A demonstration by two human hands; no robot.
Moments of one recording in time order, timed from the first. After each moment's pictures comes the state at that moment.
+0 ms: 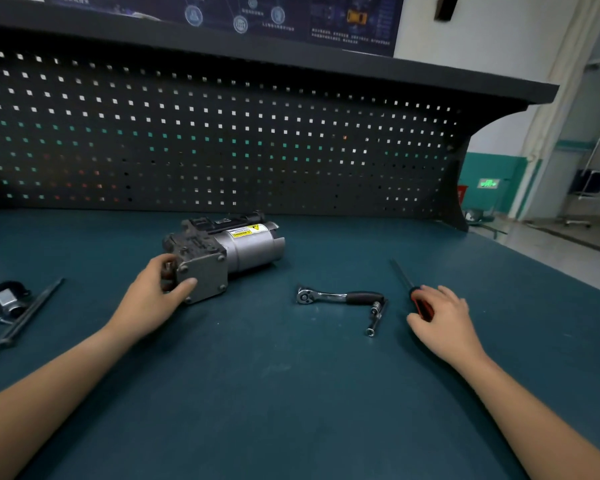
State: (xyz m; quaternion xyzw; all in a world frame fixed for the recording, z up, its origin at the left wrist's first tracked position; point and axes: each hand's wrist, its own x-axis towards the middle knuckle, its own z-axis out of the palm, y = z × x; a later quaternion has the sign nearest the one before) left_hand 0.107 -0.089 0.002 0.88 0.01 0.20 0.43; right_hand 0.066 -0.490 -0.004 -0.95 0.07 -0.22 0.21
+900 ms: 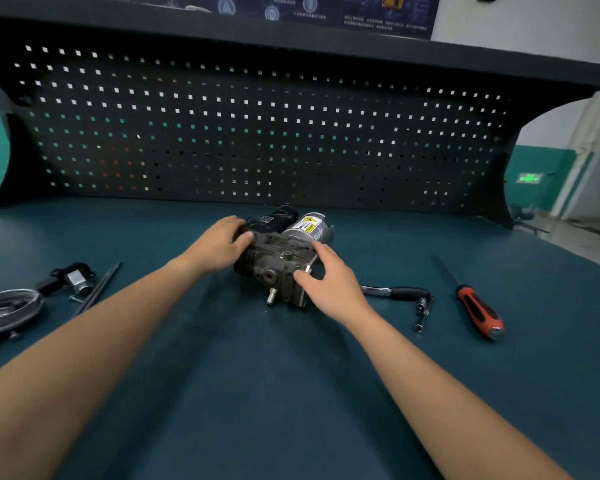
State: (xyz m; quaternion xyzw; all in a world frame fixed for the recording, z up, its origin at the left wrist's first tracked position) left_hand 0.152 -0.092 0.049 0.94 -0.10 0.16 0.30; right_hand 0.092 -0.288 0.027 -0.89 -0.12 -0.11 0.43
